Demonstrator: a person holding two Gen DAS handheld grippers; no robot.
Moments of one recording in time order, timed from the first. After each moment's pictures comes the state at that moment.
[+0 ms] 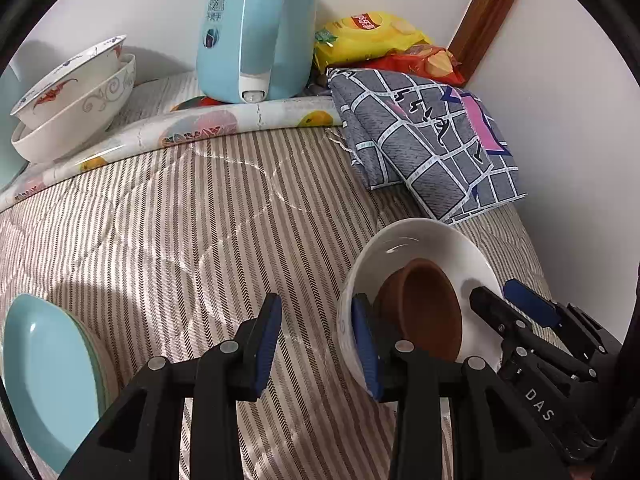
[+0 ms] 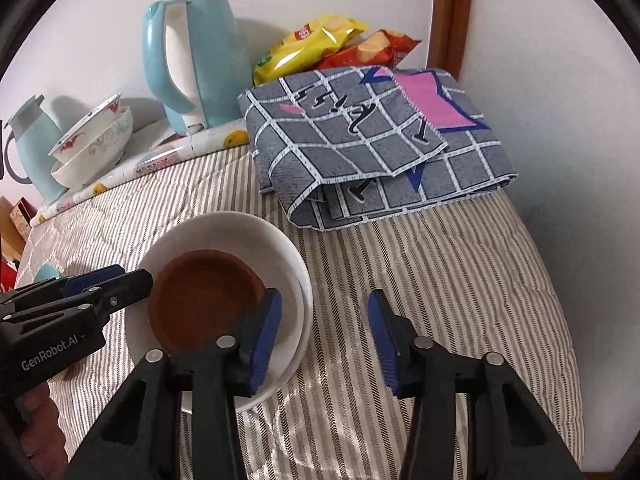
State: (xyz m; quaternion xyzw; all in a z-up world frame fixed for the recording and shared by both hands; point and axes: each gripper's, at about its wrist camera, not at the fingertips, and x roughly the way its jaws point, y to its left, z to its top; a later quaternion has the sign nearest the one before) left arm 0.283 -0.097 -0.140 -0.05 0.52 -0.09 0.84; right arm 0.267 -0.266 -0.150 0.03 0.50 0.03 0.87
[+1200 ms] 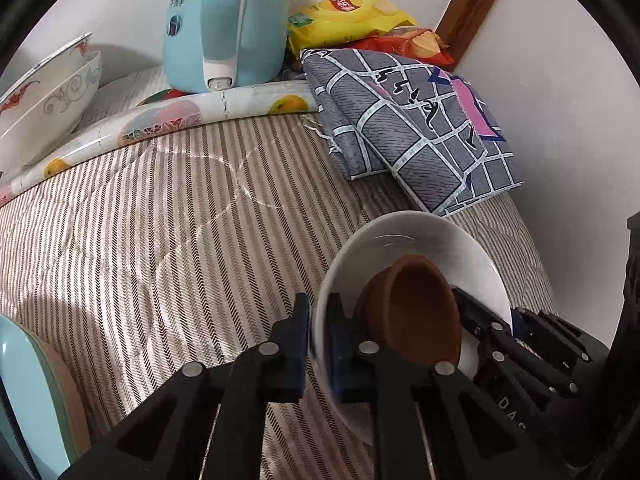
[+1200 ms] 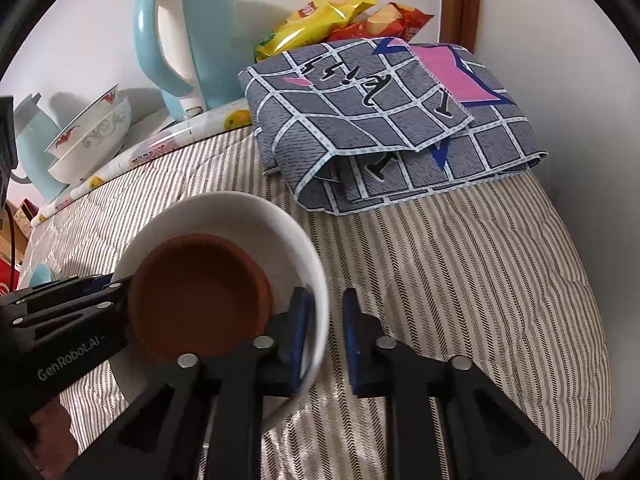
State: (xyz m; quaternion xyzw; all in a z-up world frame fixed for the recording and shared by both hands) left arm 0.294 -0.118 -0.159 -0.04 0.53 -0.12 0.84; right arm 0.277 -0.259 -0.173 0.05 0.51 0.04 0.86
